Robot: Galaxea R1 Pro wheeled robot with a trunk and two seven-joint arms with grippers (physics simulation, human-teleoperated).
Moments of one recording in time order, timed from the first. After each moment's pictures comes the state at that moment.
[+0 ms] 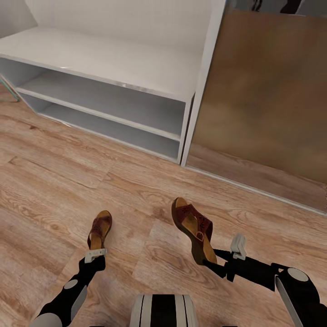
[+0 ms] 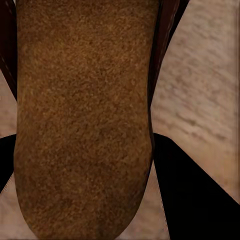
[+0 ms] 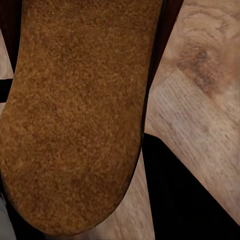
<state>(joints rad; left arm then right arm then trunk) -0.54 0.06 0.23 -0.42 -0.04 -0.22 -0.12 -0.17 -0.22 -0.11 -1.51 -0.08 0.38 1.06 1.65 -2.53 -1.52</state>
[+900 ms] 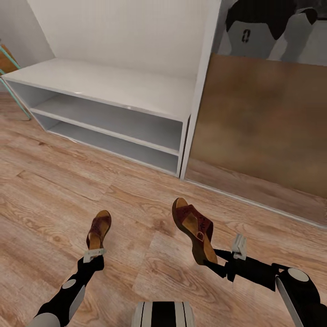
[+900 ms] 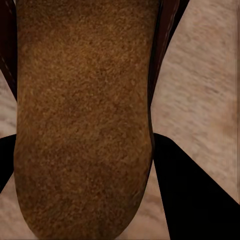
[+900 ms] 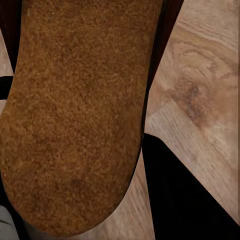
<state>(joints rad) -0.54 0.08 0.23 -0.42 -0.05 -0.22 -0.14 -0.17 -0.22 -0.12 -1.51 -0.07 0.37 1.05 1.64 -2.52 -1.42</state>
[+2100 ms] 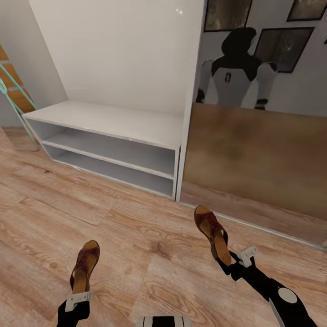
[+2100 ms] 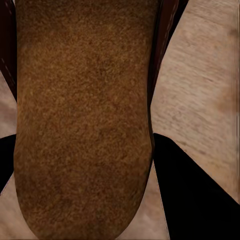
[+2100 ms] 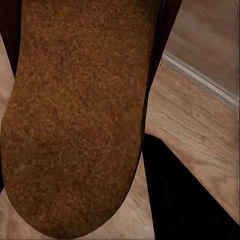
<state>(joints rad) -0.29 0.10 0.24 -0.41 -0.01 -0.41 -0.12 -0.17 -0.20 -0.09 -1.22 0.10 0.02 0.49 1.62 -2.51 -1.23</state>
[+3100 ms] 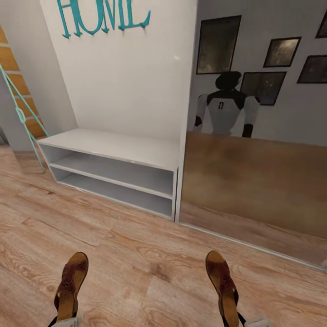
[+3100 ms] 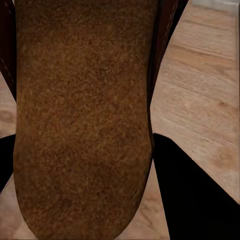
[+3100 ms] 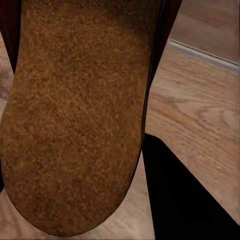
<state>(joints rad) -0.14 0.09 0.29 -0.43 0.01 -0.65 -0.13 -0.17 -0.11 -0.08 -0.35 0.10 -0.76 0.18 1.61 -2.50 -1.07</state>
